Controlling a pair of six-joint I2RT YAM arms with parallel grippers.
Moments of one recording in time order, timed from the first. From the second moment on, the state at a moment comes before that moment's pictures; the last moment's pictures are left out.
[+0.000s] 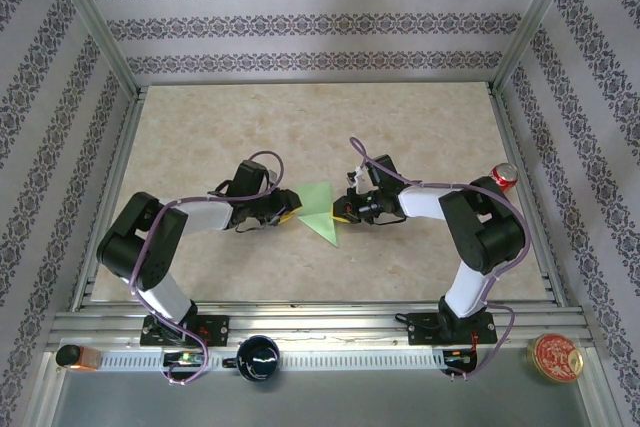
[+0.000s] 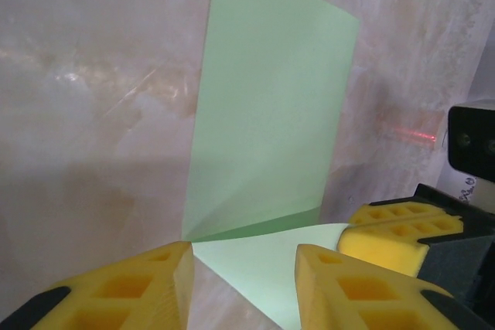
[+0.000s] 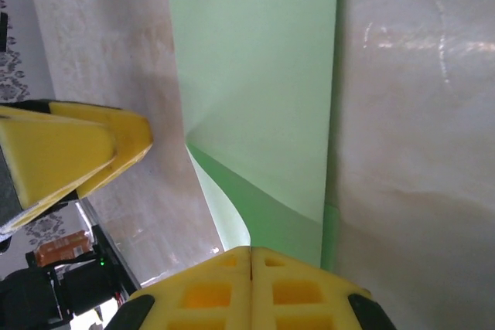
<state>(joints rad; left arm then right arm) -0.42 1.66 0.73 0.09 0.51 -1.00 0.43 1.76 0.79 -0.01 -0.76 0.71</state>
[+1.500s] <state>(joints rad) -0.40 1.78 0.82 0.15 0.51 -1.07 0.39 1.68 0.63 0.33 -0.88 0.88</state>
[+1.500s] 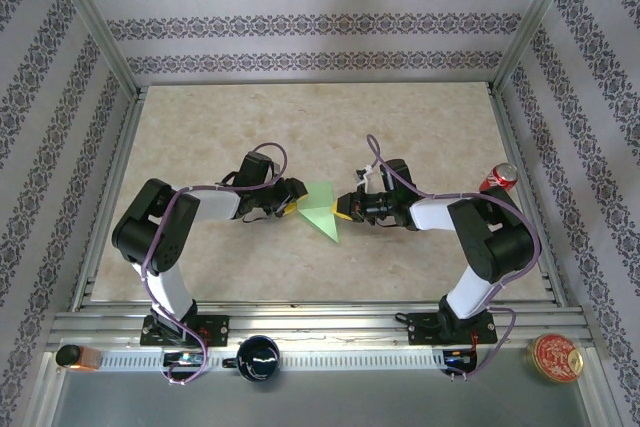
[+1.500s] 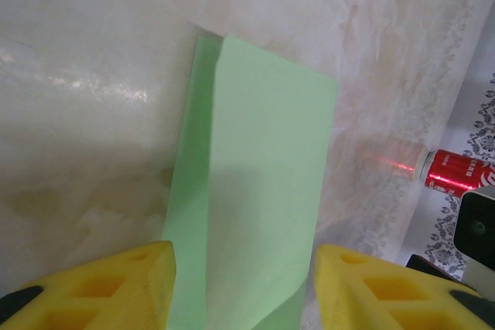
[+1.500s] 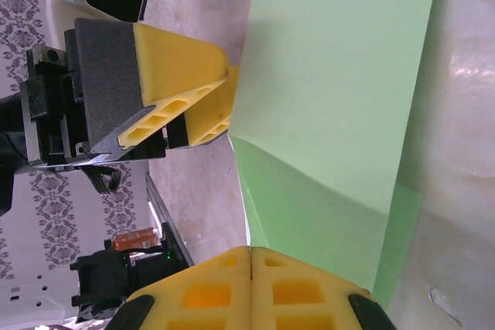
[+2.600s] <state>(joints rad) -0.41 1.72 0.75 0.24 0.45 -1.14 0.38 1.52 0.65 0.00 -0.68 0.70</state>
